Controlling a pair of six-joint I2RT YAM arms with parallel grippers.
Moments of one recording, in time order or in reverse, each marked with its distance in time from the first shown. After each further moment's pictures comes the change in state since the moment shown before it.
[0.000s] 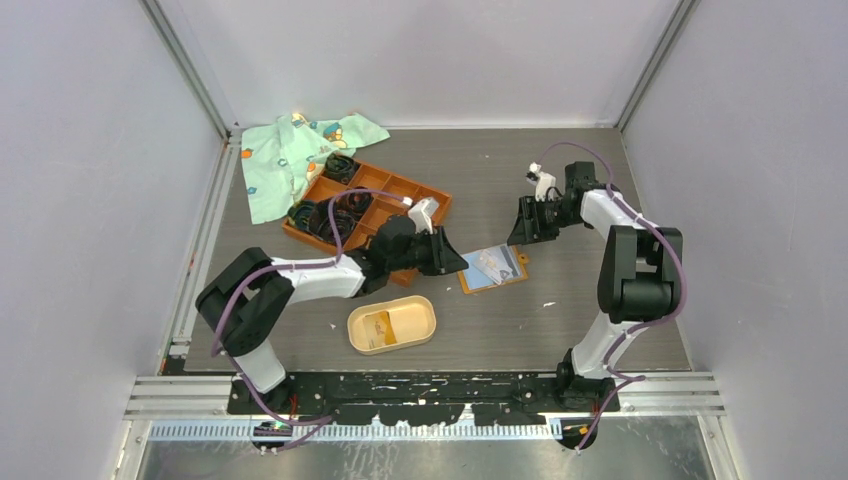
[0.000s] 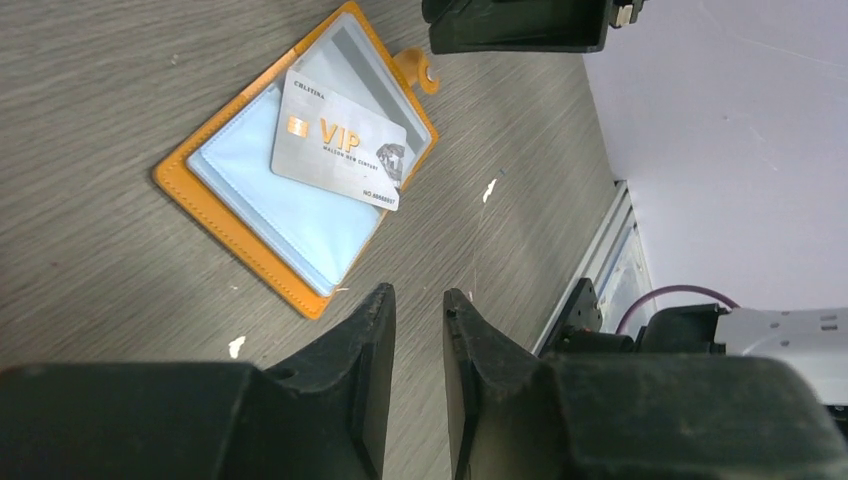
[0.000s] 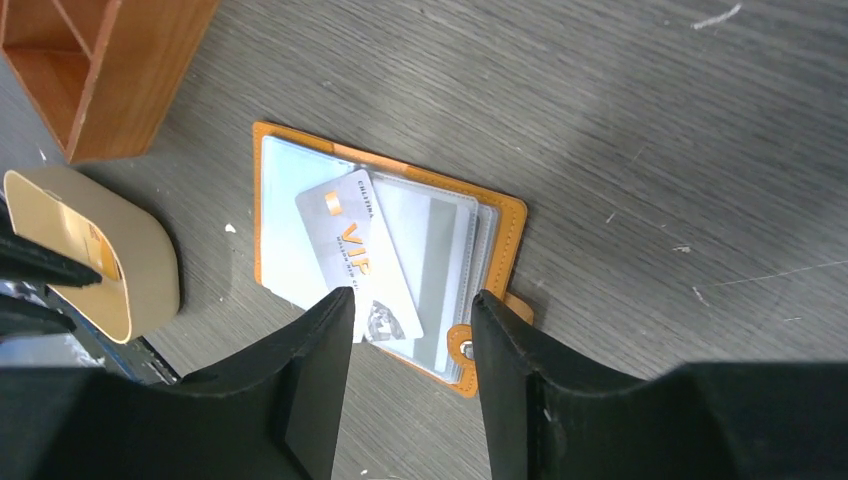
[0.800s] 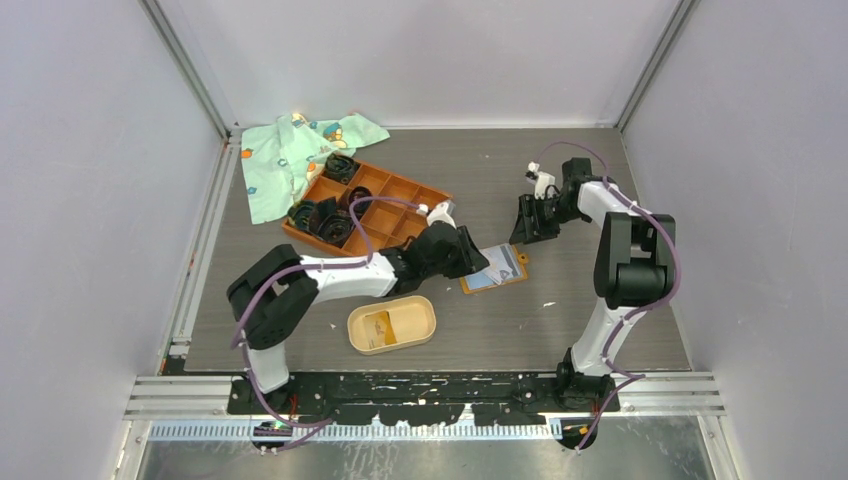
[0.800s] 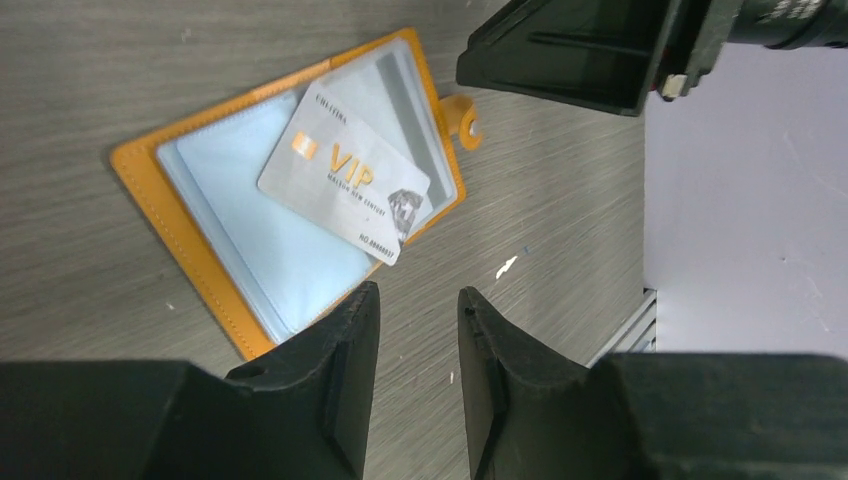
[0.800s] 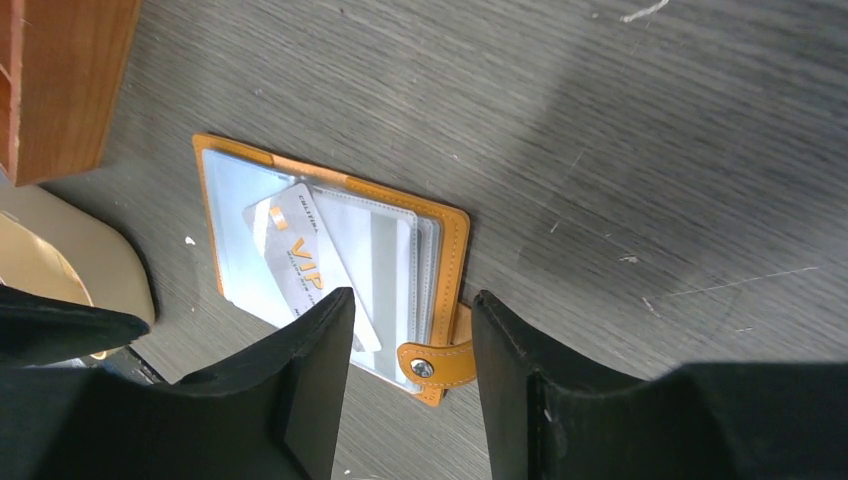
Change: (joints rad) left arm -0.165 0.136 0.262 -0.283 -0.386 -0.206; right arm -0.006 0.121 0.093 -0.054 0.069 0.016
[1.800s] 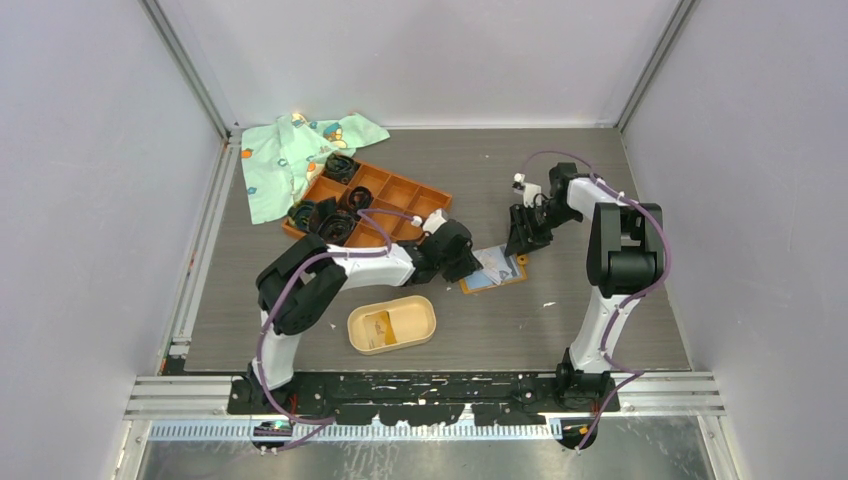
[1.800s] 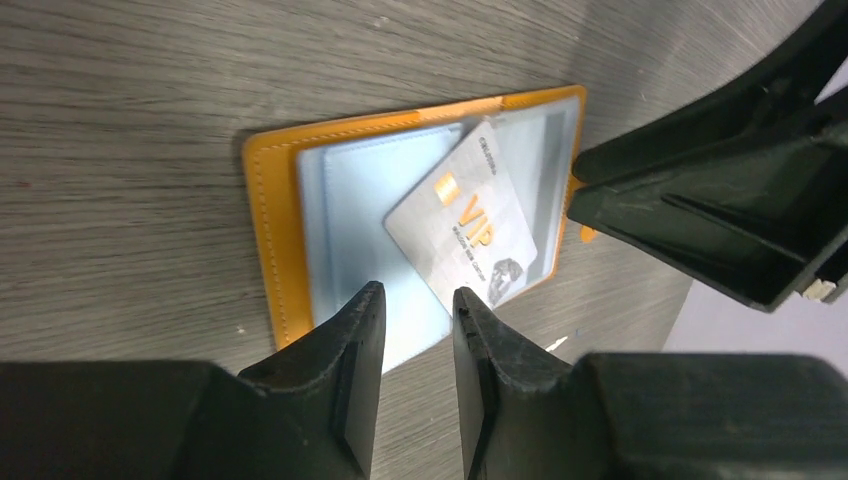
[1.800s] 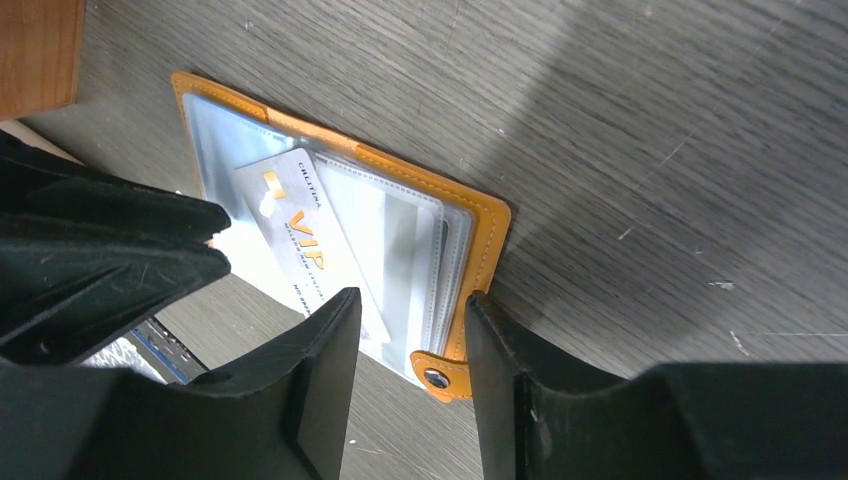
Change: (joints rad) left arm 0.020 0.179 0.150 -0.206 -0.051 -0.275; right arm 0.049 0.102 0.059 -0.142 0.005 -0.084
